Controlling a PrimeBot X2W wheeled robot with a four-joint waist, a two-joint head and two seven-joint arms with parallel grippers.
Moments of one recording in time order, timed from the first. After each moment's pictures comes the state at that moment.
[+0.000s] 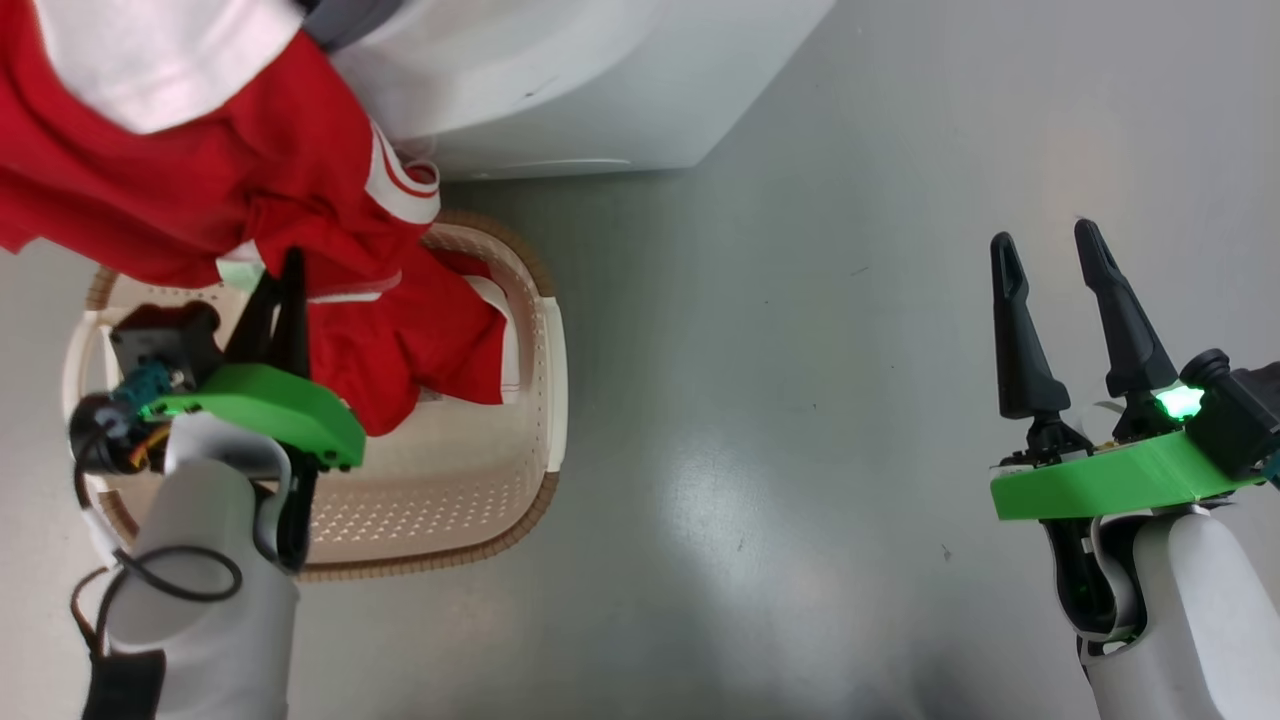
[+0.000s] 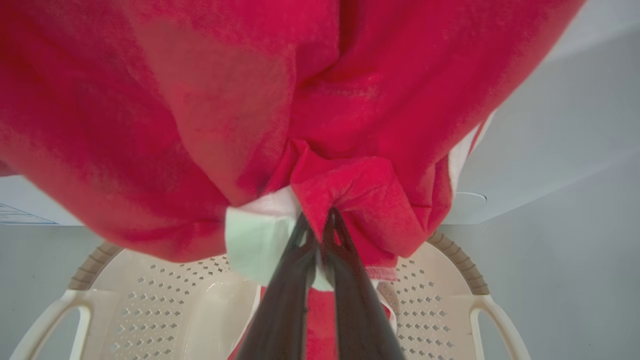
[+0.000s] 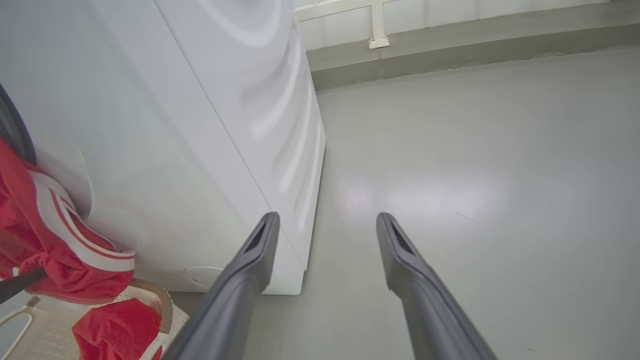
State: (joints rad) left arm -0.73 0.05 0.04 0.82 -0.19 -0.13 -0.26; right arm -0.30 -0.05 -0.02 0.13 0.35 0.12 -0.26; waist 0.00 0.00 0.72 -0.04
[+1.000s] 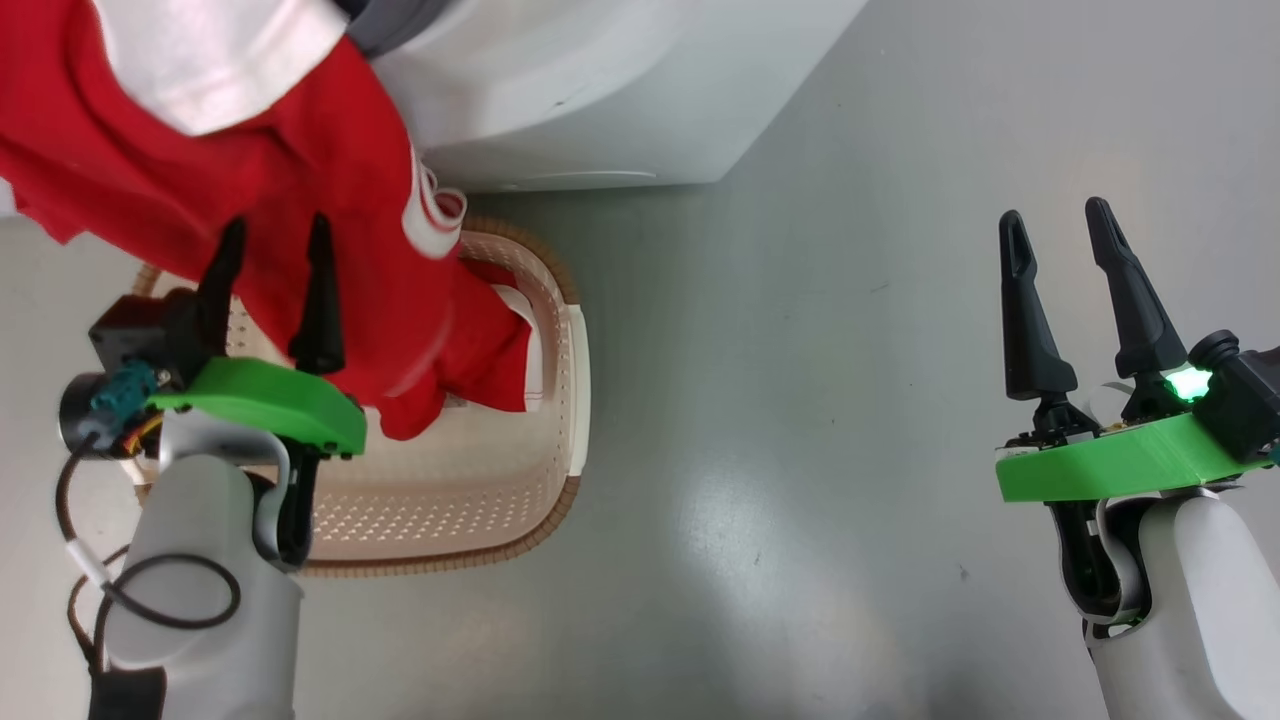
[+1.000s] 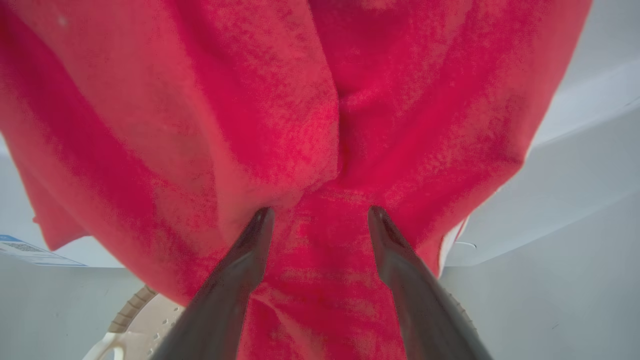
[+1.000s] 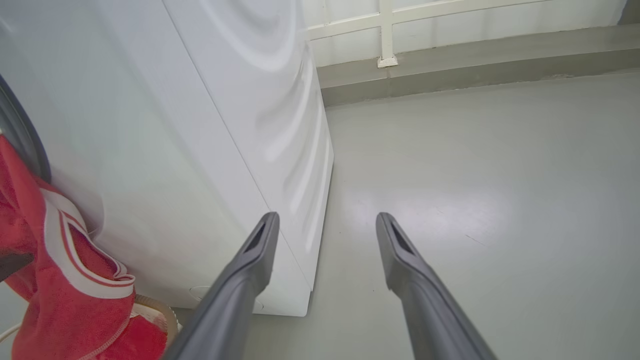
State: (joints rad) left arm -0.71 0.04 0.06 0.71 -0.18 -0.13 -0.26; right arm -0.33 -0.05 -0.02 0.13 0.33 0.12 -0.26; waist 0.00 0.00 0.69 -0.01
